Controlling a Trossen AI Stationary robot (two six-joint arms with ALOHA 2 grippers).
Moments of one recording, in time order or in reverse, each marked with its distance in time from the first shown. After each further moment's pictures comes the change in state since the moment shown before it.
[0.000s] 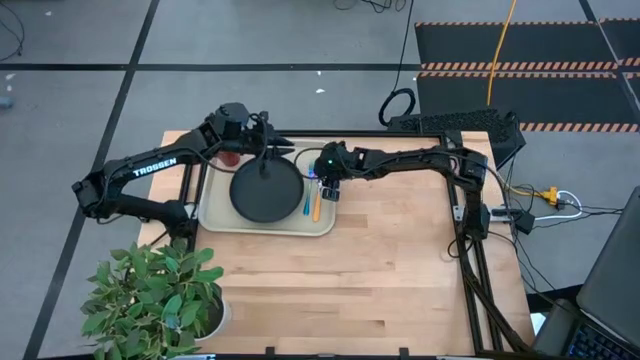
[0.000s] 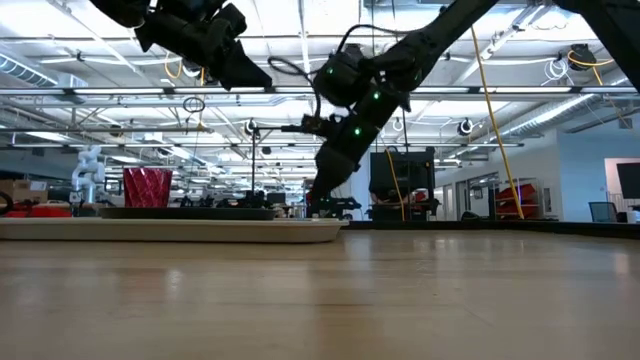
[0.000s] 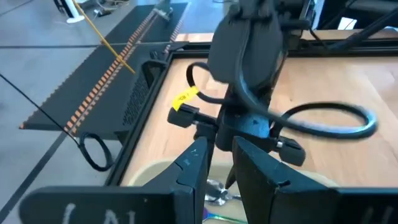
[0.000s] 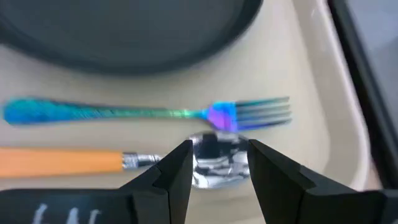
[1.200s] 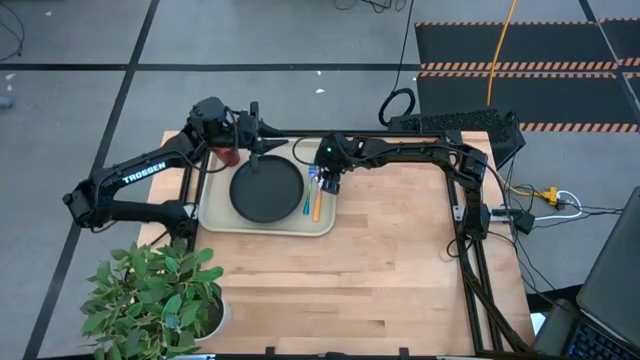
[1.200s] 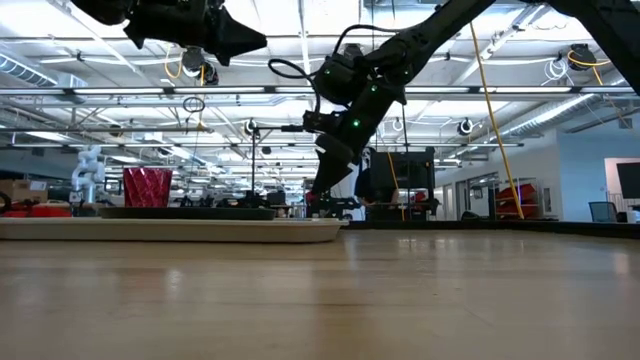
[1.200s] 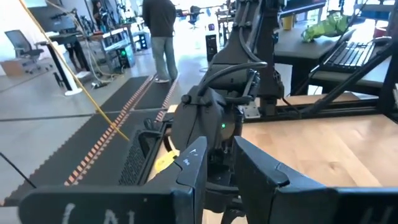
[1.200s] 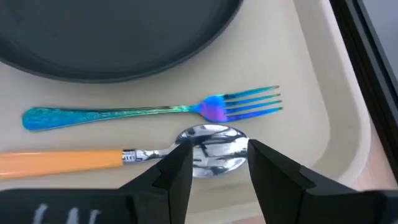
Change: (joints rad) left arm 0.064 -0.108 -0.065 0.252 0.193 -0.072; right arm -0.046 0.009 0.107 -0.172 -0.107 0.076
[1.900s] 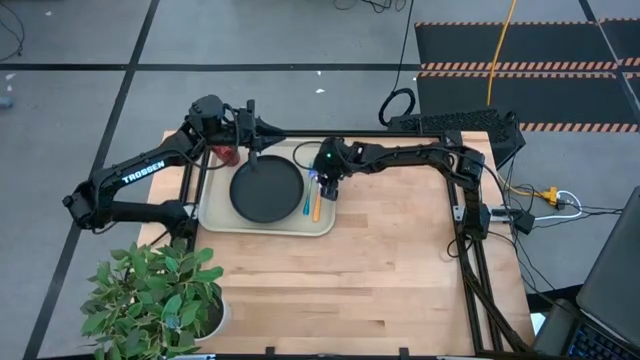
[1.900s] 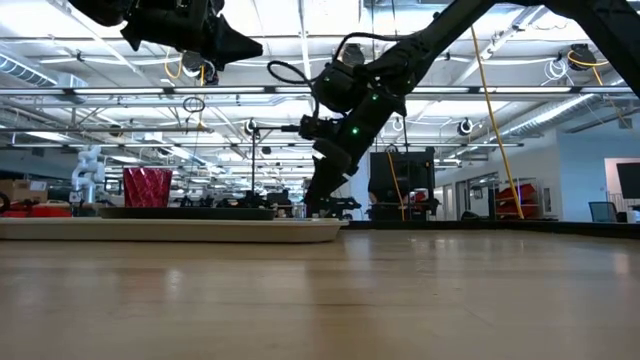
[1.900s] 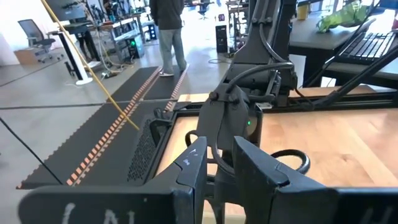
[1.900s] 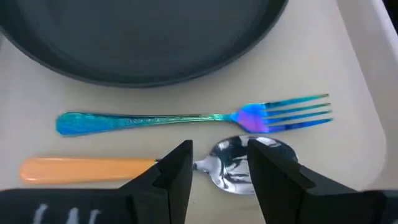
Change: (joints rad) left arm 0.044 -0.003 0.000 -0.044 -0.009 0.023; right arm 0.009 0.023 -0.053 0.103 -0.081 0.018
